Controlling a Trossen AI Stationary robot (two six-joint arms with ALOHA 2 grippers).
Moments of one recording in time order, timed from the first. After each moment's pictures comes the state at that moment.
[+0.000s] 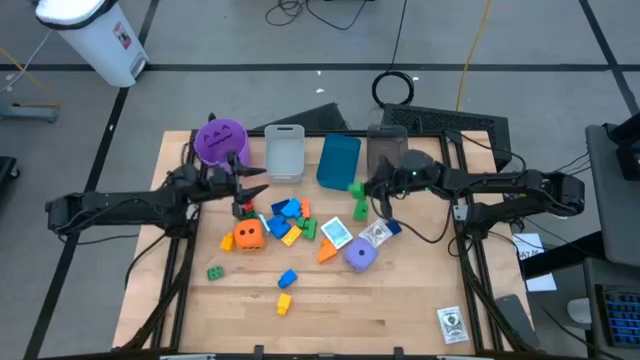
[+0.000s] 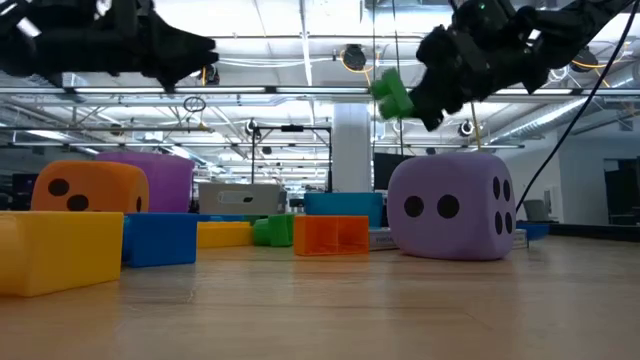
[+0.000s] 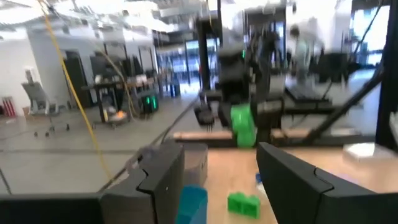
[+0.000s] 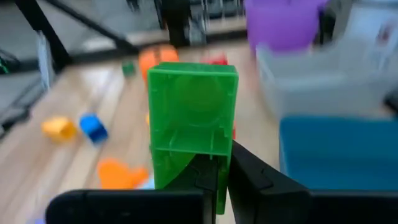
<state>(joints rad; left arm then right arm) 0.29 0.72 0.25 0.60 0.14 0.10 -0.34 1.18 0.56 0.31 -0.34 0.02</state>
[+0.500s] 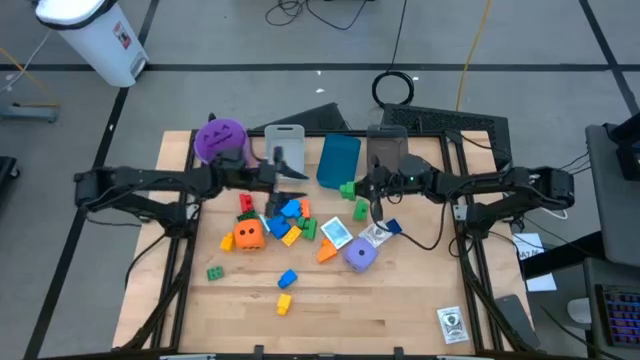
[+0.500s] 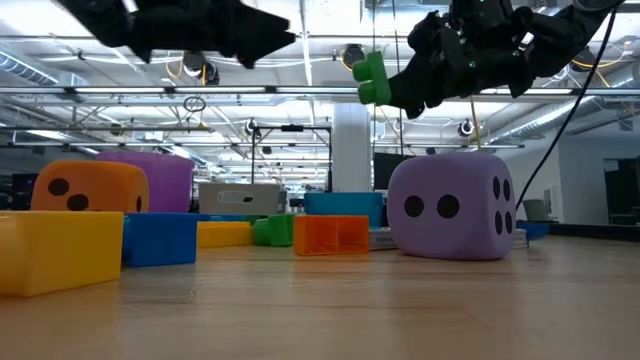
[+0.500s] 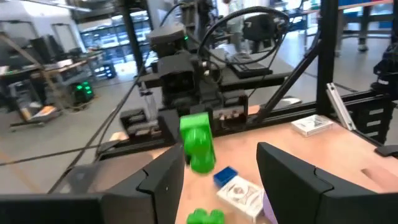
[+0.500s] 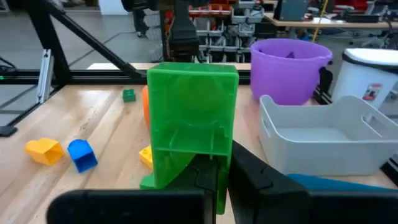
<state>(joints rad) 0.25 1.24 0.68 0.53 0.39 0.21 -0.27 1.29 0.56 0.56 -0.28 -0.06</state>
